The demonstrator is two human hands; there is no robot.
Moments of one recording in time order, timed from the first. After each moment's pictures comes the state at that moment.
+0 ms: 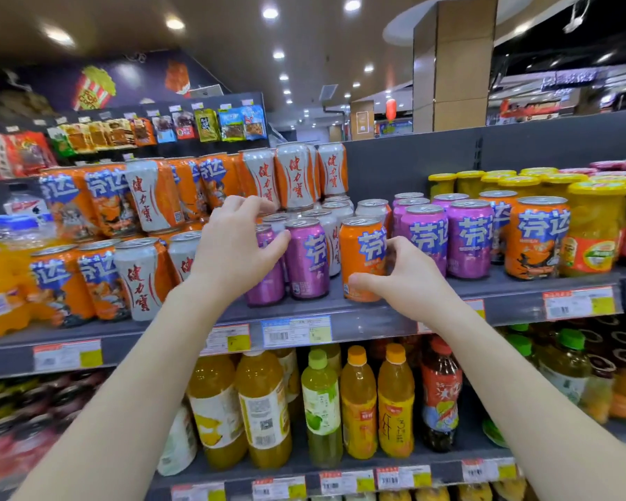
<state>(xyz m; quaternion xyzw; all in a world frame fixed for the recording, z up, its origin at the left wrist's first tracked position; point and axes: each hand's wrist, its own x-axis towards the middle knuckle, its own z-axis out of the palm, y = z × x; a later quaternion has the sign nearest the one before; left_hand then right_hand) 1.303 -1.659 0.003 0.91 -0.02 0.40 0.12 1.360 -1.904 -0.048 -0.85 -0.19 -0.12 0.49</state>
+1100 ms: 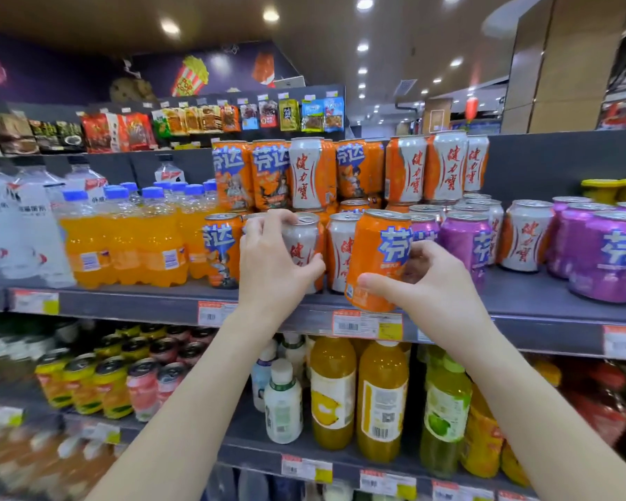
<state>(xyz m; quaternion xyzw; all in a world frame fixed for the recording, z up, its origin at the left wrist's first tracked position) 1.237 -1.516 -0.047 0.83 0.08 0.50 0.24 1.278 -1.730 -0.050 -0.75 -0.27 -0.12 0.60</state>
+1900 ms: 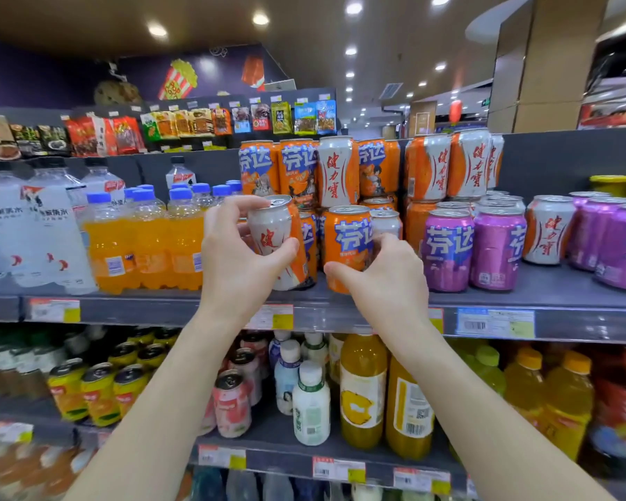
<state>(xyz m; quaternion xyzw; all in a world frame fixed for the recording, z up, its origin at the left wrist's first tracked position) 1.174 -1.450 -0.029 0.76 0.01 0.54 0.36 1.254 -1.618 -0.050 -0.84 -0.16 -0.26 0.45</state>
